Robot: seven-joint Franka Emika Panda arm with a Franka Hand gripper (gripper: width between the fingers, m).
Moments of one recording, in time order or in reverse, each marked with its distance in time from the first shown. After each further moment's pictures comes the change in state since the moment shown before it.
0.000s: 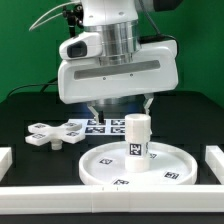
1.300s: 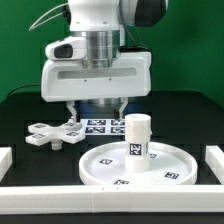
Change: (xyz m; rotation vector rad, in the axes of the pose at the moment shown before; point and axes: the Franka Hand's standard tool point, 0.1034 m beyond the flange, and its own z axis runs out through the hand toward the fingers) arm -0.053 0.062 0.013 -0.117 0.033 -0.122
